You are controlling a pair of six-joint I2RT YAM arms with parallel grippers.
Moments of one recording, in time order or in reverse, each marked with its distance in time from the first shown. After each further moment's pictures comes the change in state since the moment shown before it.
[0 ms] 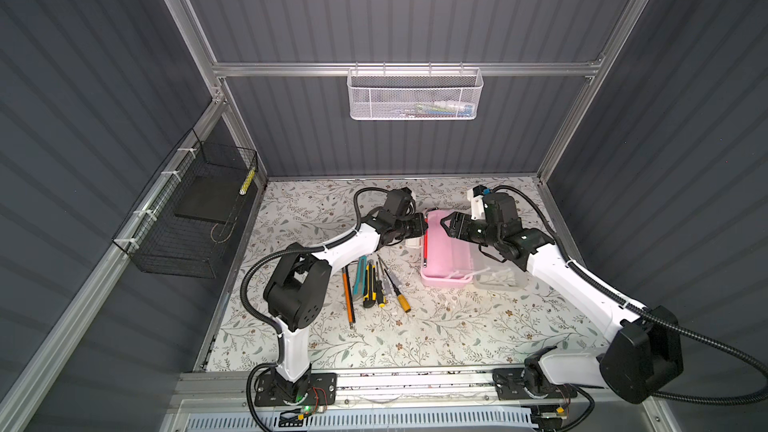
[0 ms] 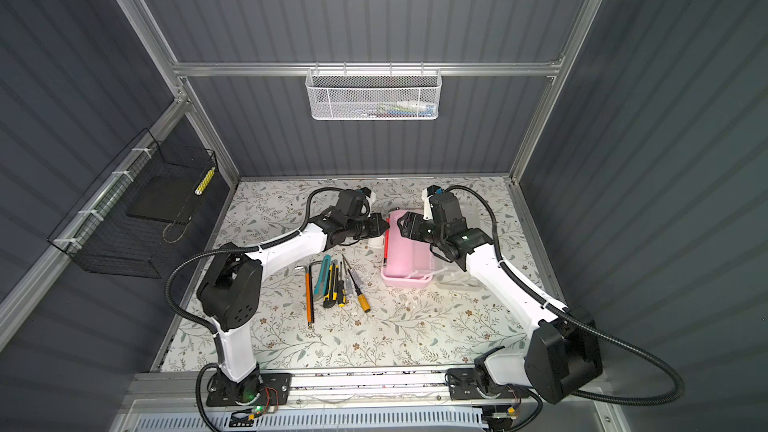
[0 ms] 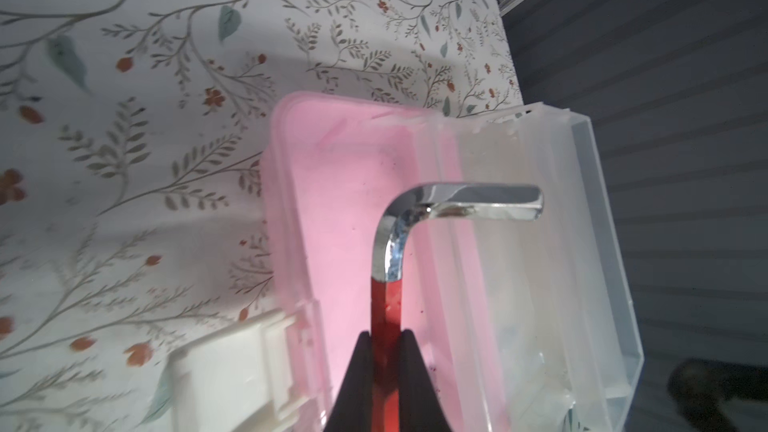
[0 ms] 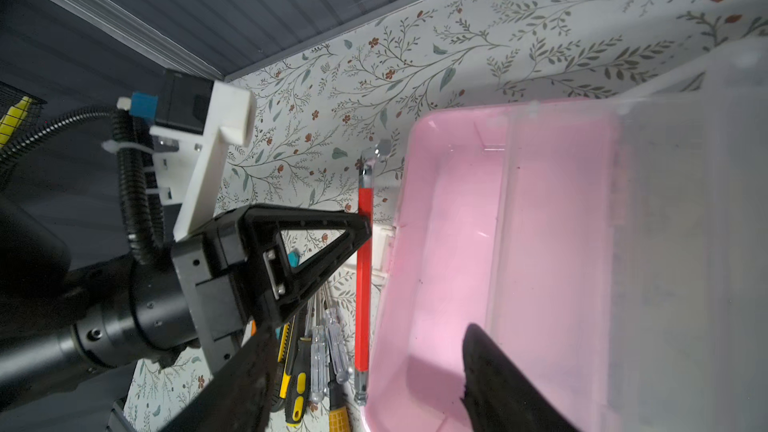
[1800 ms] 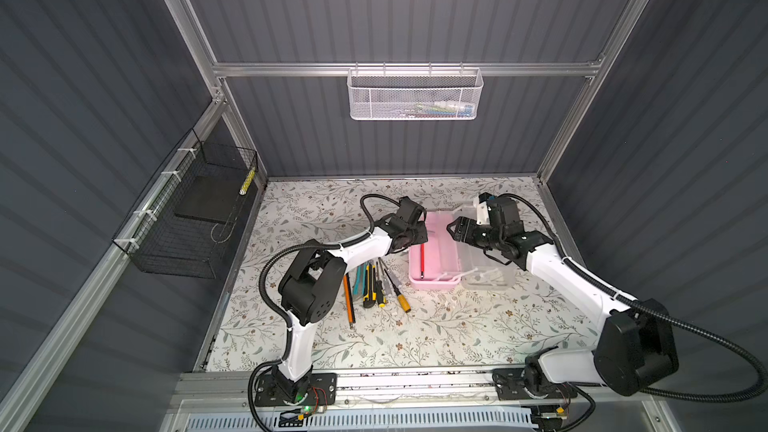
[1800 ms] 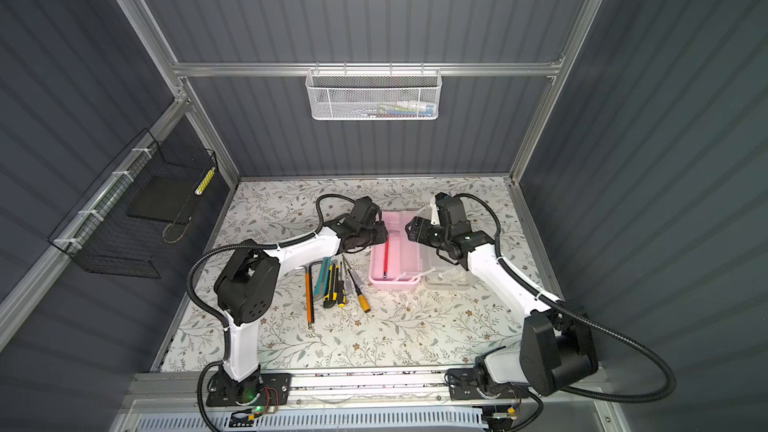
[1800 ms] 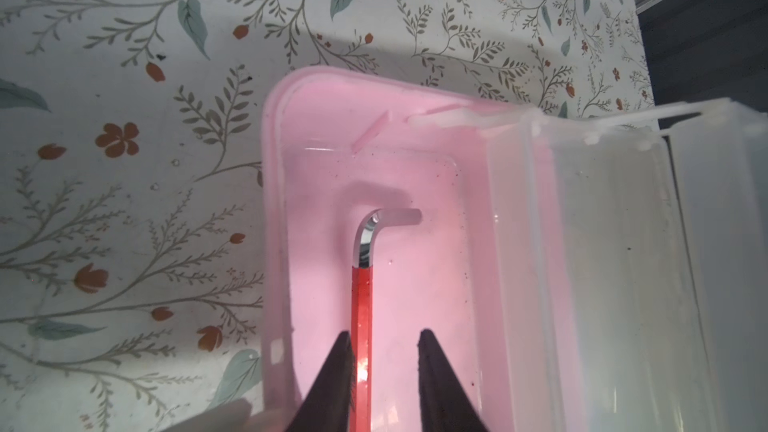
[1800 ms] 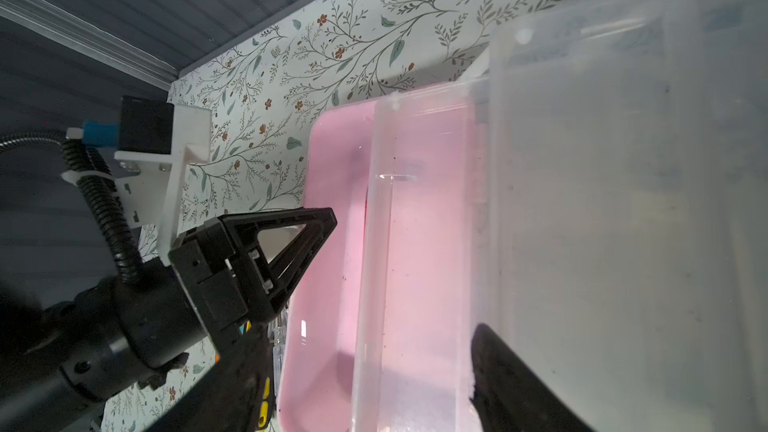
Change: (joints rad) left arm -0.042 0.071 0.017 -0.093 -0.275 -0.040; right arm -0.078 0.039 -0.062 0.020 -0.031 -0.010
